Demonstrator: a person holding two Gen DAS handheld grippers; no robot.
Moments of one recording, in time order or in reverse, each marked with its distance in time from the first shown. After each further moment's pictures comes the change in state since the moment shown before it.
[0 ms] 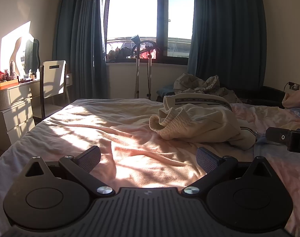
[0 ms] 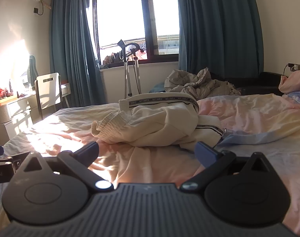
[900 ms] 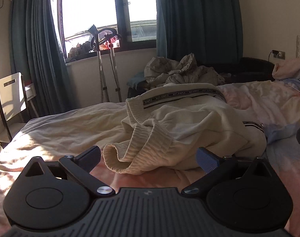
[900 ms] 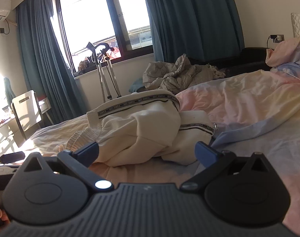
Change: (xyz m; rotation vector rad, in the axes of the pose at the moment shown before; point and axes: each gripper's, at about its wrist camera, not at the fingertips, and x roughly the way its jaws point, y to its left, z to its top) left arm 0.204 -0.068 0.062 0.199 0.080 -0.150; right arm 0.093 -0.061 0.026 0.201 0.033 -0.085
